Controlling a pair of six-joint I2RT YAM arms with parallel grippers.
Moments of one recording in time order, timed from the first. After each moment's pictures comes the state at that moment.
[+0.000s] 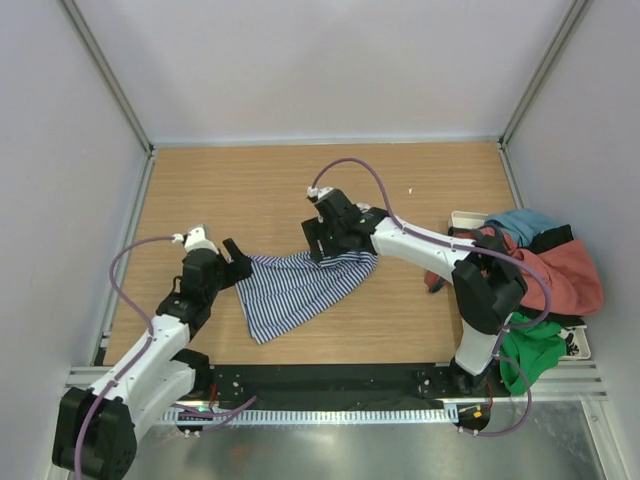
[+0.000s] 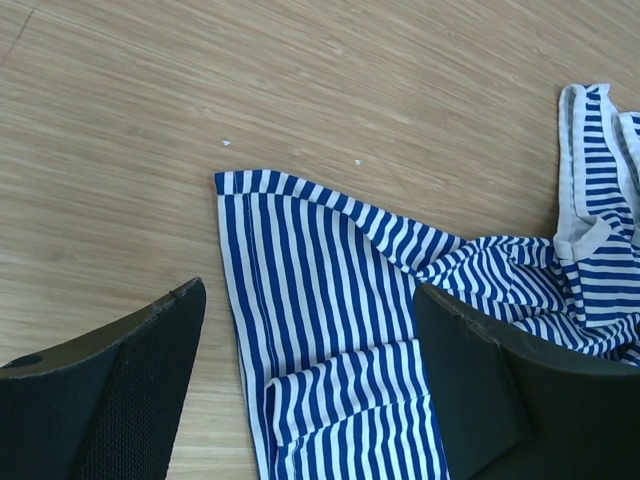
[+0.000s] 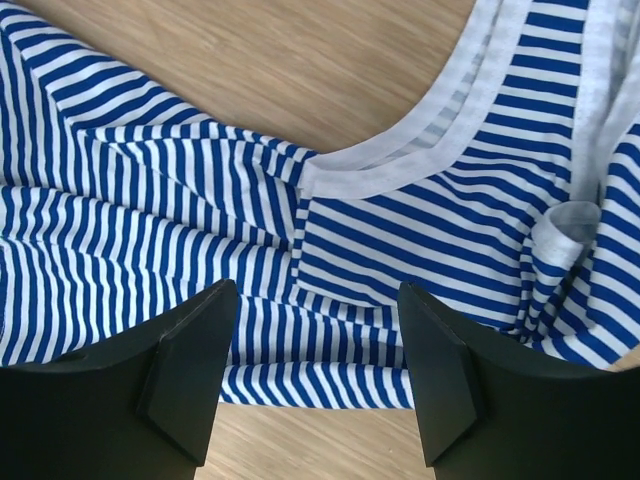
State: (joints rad) left arm -0.28 0.83 0.35 -0.05 -0.18 -0.58; right arm 0.78 1.77 1.31 -0.45 0.05 0.32
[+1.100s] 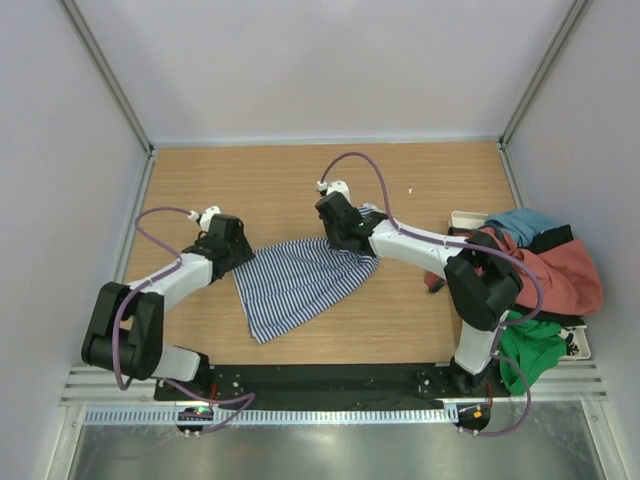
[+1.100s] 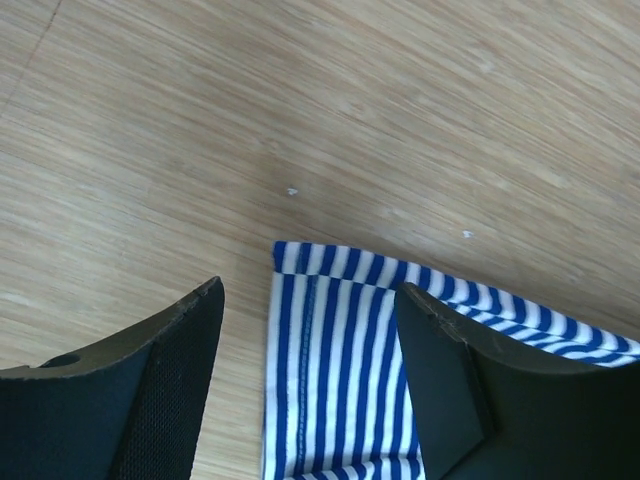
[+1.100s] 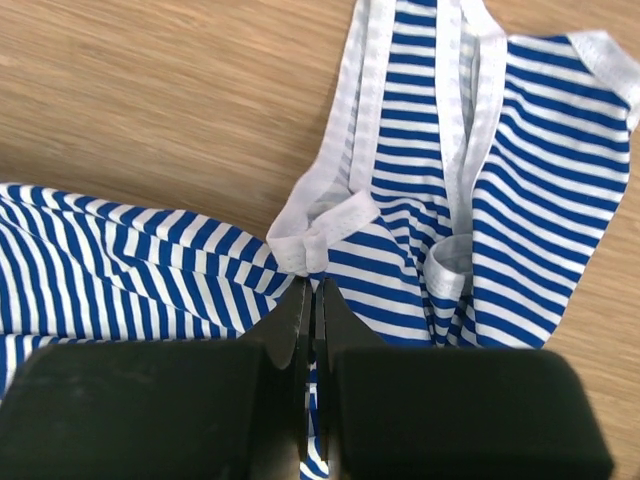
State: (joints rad) left arm -0.27 1.40 0.68 -0.17 -0.31 -0.63; right arm 0.78 1.80 1.28 -0.34 0.34 0.34
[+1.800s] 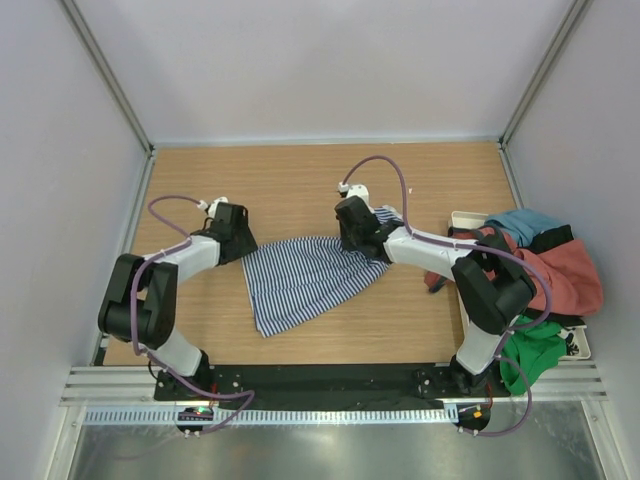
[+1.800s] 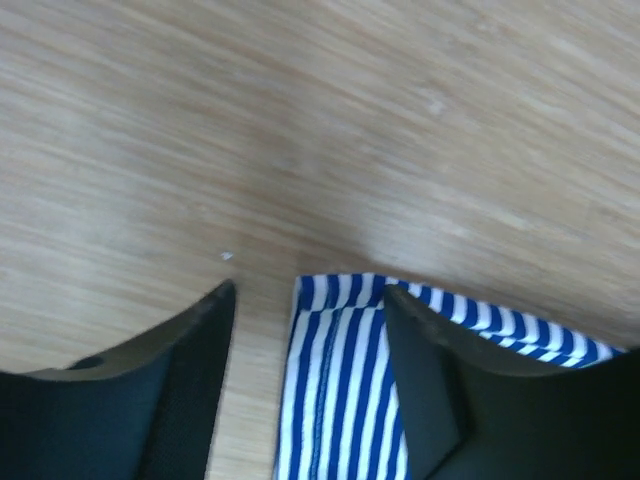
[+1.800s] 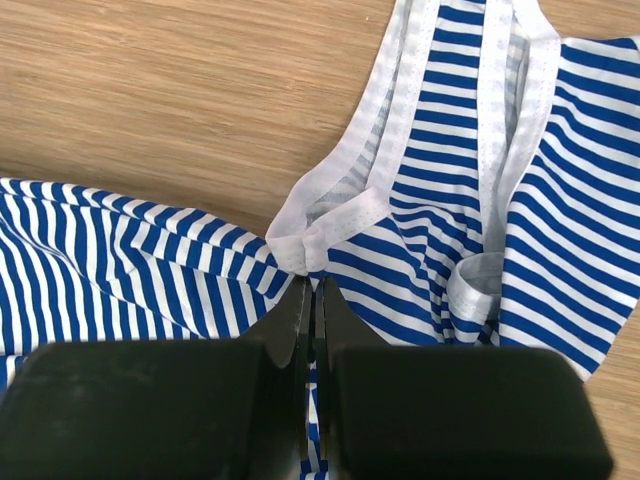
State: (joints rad) left arm -0.25 1.58 0.80 -0.16 -0.24 -0.61; right arm 0.70 1.74 1.10 -0.16 0.32 0.39
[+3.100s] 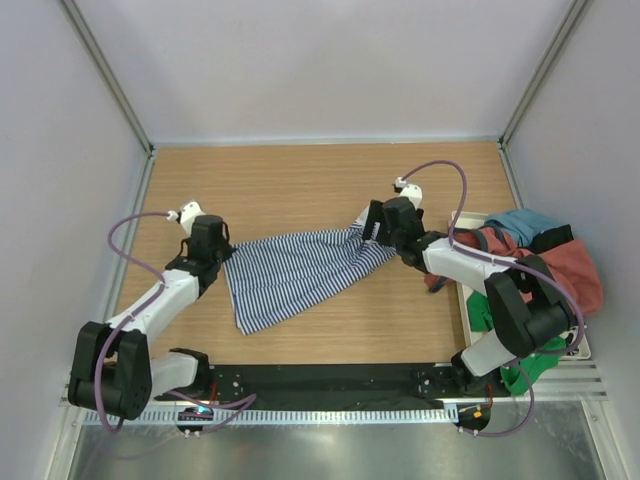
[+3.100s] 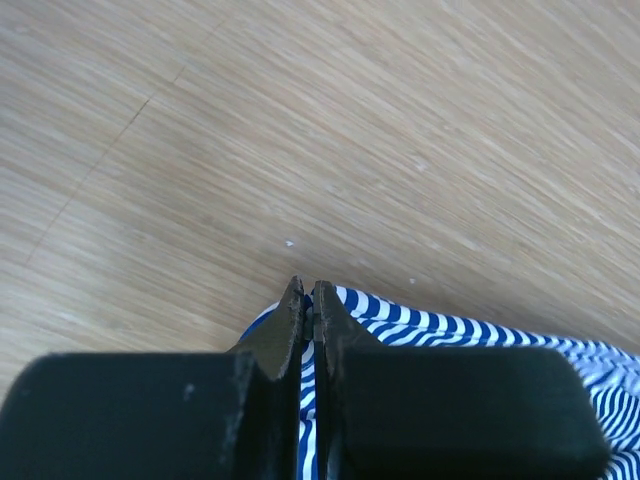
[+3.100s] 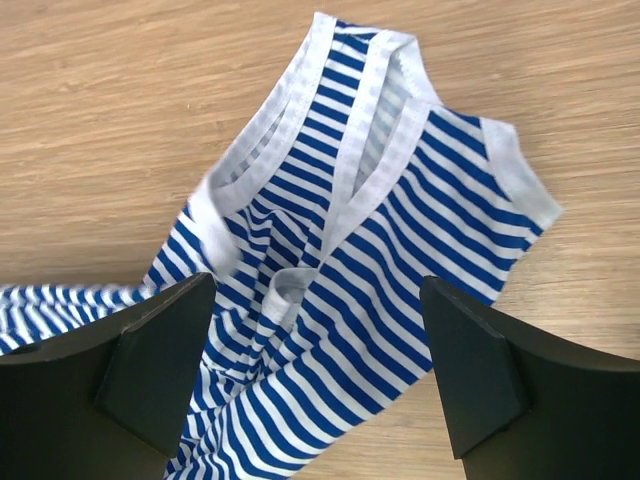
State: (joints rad) left arm -0.22 1.19 0.61 -0.09 -0.36 -0.65; right arm 0.49 1.54 0.82 0.06 0.29 0.52
